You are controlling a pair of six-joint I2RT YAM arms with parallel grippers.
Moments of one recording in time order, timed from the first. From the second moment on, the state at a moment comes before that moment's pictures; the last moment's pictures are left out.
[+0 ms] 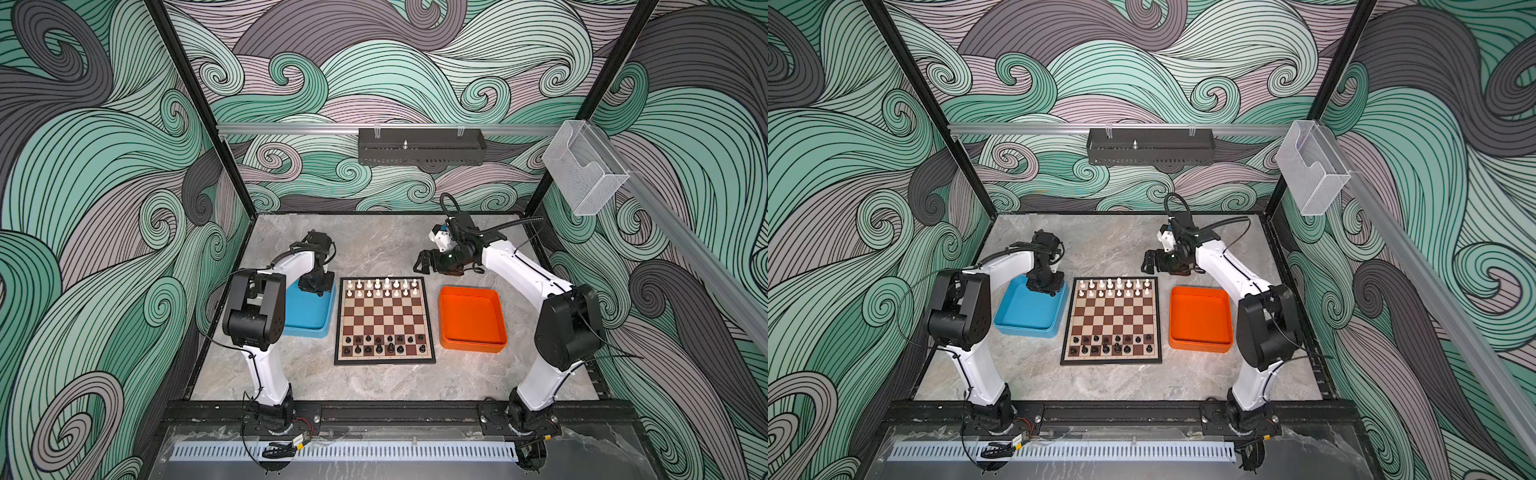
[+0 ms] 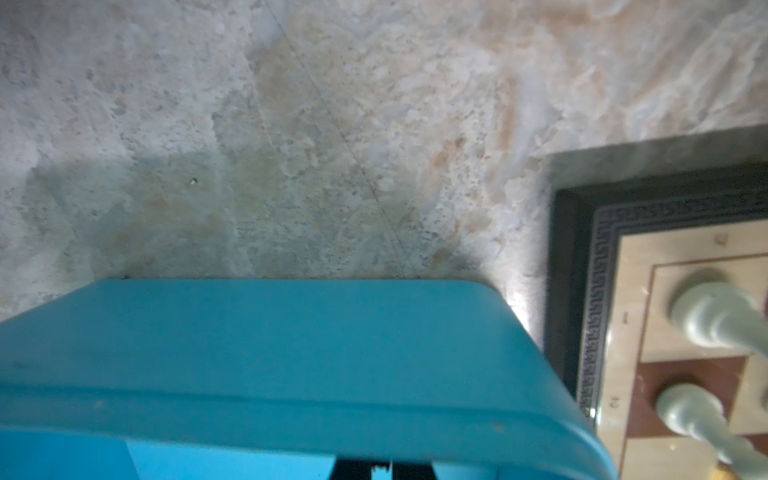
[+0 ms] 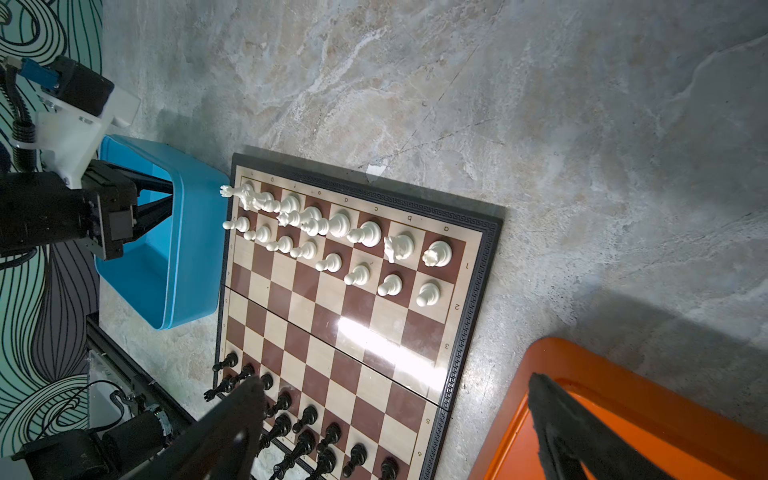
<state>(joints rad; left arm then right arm) -0.18 1.88 1.28 -0.83 -0.11 -0.06 0.38 1.76 1.45 -0.80 -0.38 0.24</state>
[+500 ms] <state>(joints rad) -0.22 1.79 1.39 -0.98 -0.15 -0.09 0.36 1.73 1.45 -0.80 -0.38 0.24</state>
